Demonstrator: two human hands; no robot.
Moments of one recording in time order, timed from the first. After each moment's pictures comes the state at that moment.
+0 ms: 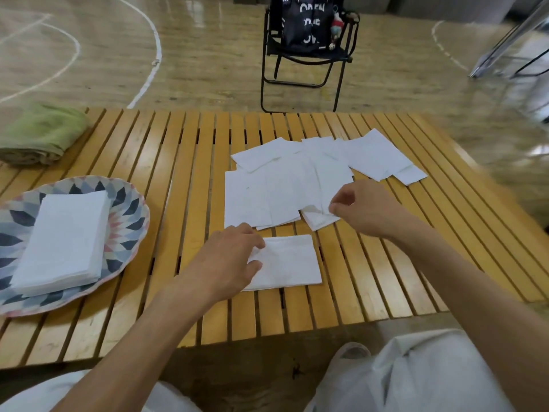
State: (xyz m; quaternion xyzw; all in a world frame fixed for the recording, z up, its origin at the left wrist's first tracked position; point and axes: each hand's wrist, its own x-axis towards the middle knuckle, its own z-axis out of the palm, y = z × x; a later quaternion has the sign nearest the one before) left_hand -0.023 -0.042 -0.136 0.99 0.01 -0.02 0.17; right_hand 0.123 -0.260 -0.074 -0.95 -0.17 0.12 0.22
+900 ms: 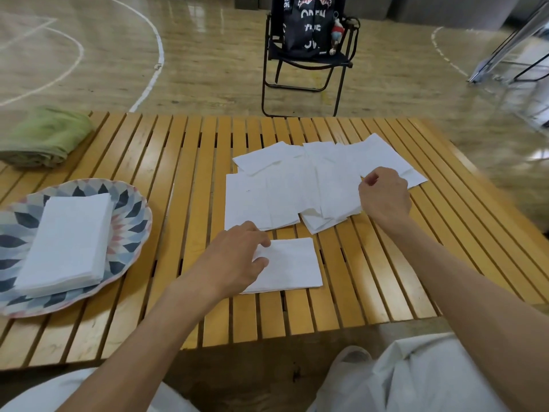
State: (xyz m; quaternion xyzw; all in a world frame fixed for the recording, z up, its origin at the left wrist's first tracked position) left_hand -0.017 -0.045 -0.129 0.98 0.03 -0.02 0.22; right_hand 0.182 -0.272 -0.113 -0.95 0.01 -0.10 0.29
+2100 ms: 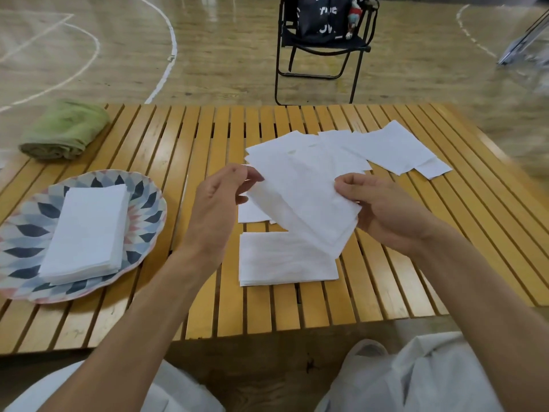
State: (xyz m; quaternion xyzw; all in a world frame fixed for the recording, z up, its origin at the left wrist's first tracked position) left_hand -0.016 -0.031 -0.083 0.69 0.13 0.19 0.69; right_hand 0.096 -0.254 -0.066 -0.66 -0.13 0.33 0.66
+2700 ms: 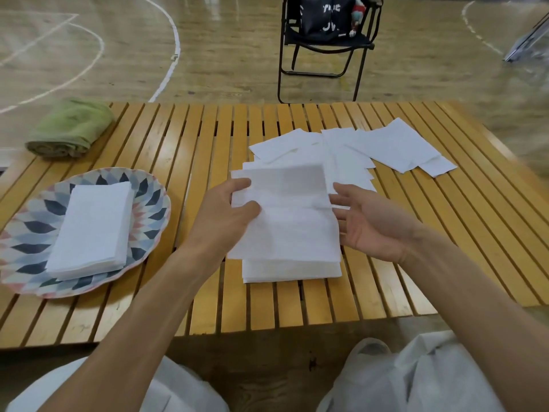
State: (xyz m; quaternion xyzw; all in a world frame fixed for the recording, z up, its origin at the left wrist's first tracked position) left_hand -0.021 -0.022 -0.100 0.76 0.22 0.10 0.61; right_hand 0.091 -0.246 -0.090 -0.57 -0.03 0.44 0.69
